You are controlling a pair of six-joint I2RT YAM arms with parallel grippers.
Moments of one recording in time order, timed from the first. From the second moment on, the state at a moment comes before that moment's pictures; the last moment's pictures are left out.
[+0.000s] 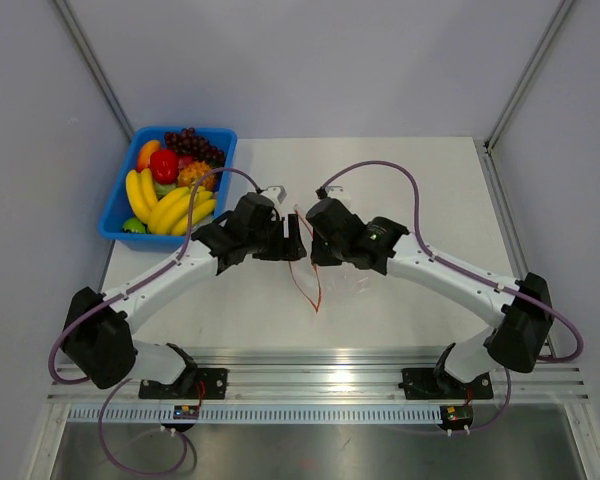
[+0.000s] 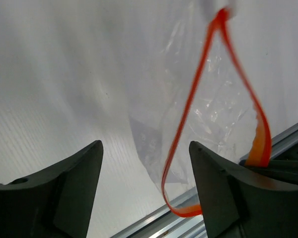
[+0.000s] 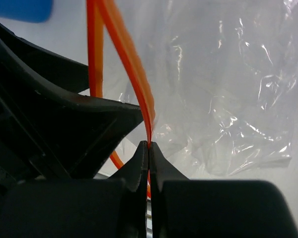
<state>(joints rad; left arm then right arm) -0.66 1.36 1.03 -0.43 0.09 -0.55 0.93 1.48 1.32 -0.71 0.26 0.74</state>
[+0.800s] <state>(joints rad) -0.37 1.25 1.24 -0.69 -0.05 -0.35 0.80 1.57 1.42 -0.68 0.16 0.71</state>
